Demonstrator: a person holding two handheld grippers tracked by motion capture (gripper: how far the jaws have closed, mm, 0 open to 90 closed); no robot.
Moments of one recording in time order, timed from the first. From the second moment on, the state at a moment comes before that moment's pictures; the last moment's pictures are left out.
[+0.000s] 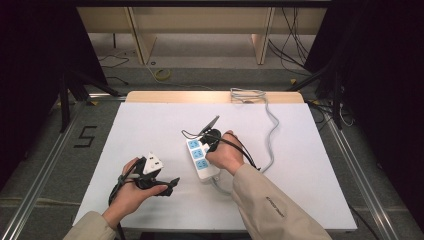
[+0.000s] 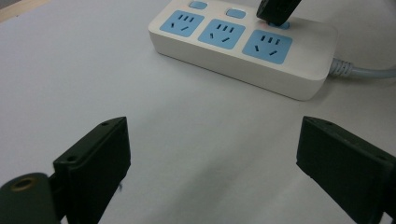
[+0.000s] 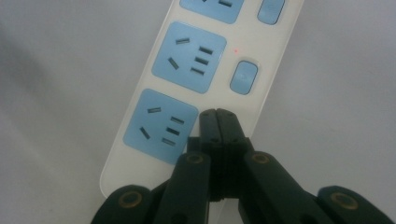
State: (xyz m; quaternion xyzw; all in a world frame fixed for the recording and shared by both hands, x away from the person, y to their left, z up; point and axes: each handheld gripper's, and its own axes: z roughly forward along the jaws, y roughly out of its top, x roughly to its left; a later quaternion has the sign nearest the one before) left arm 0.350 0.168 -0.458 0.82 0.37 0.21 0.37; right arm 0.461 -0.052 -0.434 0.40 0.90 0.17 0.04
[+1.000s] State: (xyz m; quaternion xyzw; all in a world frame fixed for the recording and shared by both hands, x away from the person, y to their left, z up) left arm 0.350 0.167 -0.458 0.83 0.37 0.21 0.37; right arm 0.460 -0.053 -0.434 0.40 0.90 0.18 0.05
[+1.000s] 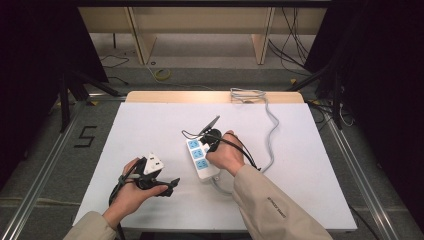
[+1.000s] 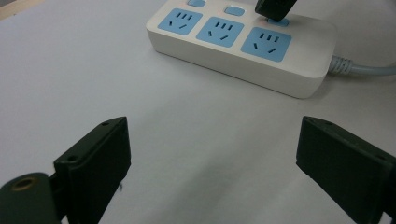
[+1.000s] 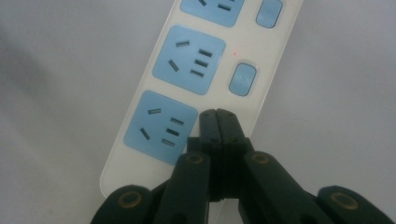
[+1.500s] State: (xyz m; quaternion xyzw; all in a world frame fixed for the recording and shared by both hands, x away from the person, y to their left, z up) left arm 0.350 0.167 -0.459 0.83 0.37 0.21 0.37; right arm 0.458 -0.061 -0.425 0.39 0.89 0.22 0.06
